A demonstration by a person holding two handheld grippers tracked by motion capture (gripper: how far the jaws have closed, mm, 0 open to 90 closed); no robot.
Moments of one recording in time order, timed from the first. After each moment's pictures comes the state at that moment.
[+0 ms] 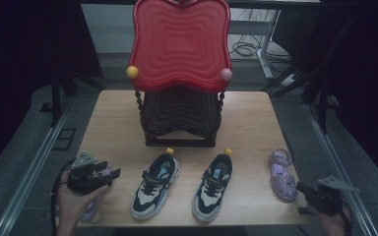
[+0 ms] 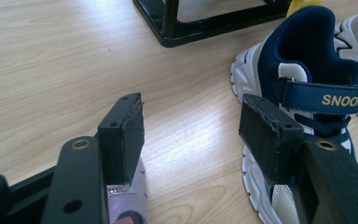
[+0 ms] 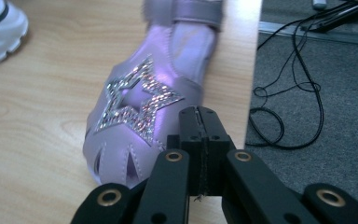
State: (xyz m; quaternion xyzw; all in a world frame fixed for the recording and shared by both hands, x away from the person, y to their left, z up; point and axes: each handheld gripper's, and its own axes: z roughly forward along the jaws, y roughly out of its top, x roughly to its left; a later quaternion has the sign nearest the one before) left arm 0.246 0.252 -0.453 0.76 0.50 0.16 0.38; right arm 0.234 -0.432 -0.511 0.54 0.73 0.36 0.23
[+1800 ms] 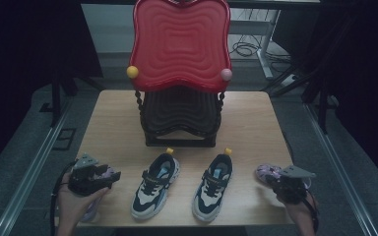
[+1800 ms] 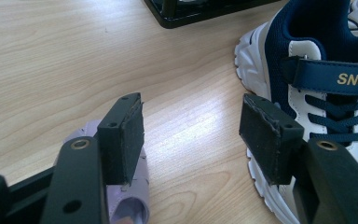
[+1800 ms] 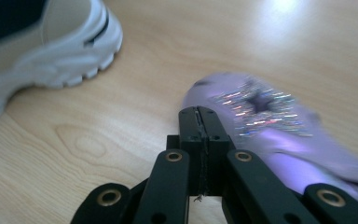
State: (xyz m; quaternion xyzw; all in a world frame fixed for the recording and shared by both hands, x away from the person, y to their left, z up) left arm 0.247 0.255 -0.462 0.77 0.50 0.14 0.37; right arm 0.259 -0.337 -0.495 0.47 0.79 0.34 0.22
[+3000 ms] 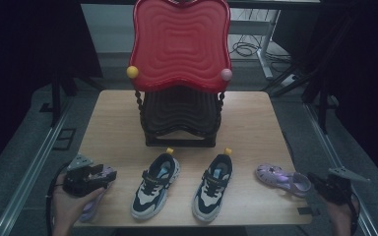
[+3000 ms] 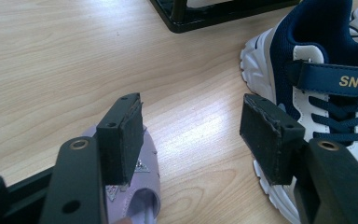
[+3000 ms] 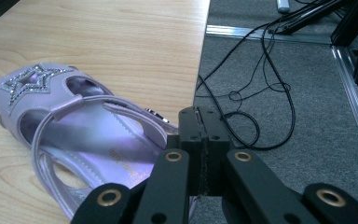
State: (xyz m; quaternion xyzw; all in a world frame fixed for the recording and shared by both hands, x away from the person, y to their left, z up) left arm 0.242 0.264 -0.459 0.76 0.51 0.15 0.37; right arm 0.257 -0.458 -0.498 0.58 0.69 0.35 0.26
